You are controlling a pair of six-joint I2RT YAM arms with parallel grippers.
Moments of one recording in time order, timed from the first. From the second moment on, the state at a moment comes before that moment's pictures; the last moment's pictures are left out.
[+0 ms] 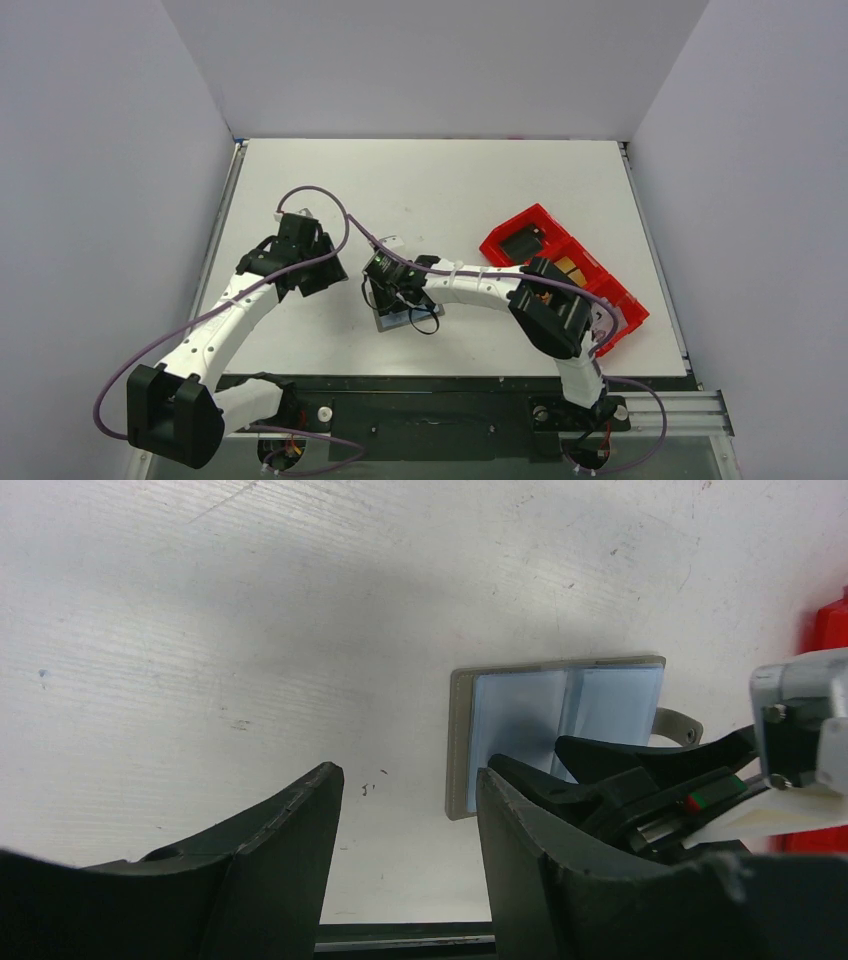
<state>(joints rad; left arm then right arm) -0.31 1.14 0.86 -0.71 -0.04 -0.70 1.06 1.99 1.41 -0.50 0.23 0.64</state>
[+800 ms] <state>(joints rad) -0.32 1.21 0.86 -0.68 0.07 -0.68 1.03 1.96 1.29 -0.36 0.16 0.72</state>
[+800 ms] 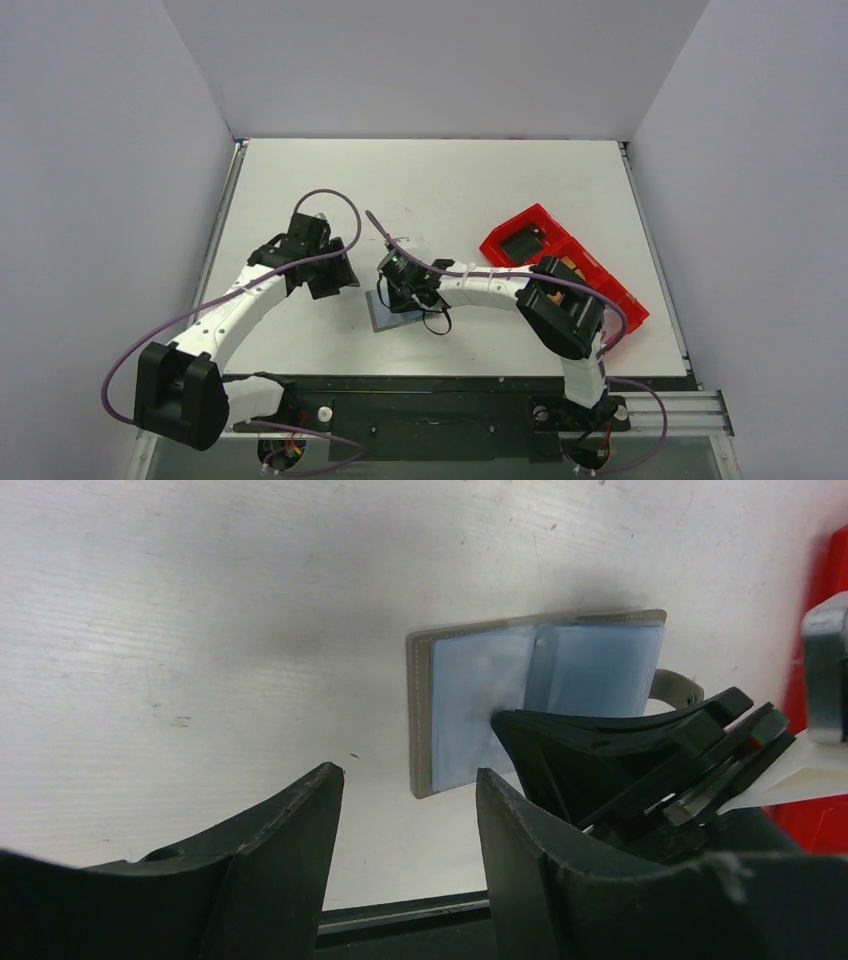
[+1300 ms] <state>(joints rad) -0.46 1.36 0.85 -0.56 0.19 -0.68 0.90 1.81 0.96 -0.03 -0.12 0.89</state>
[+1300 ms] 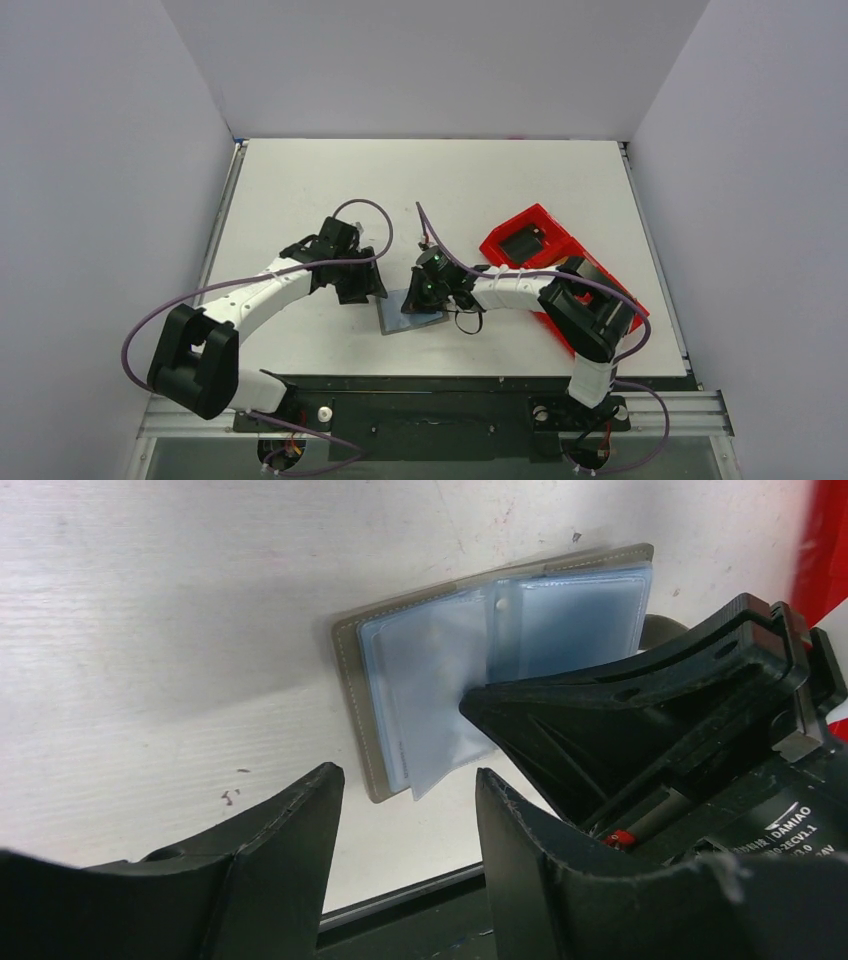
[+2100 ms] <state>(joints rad) -0.50 1.47 0.80 -0.45 0.25 -0.72 0.86 1.79 0.88 0.07 -0.16 0.98</state>
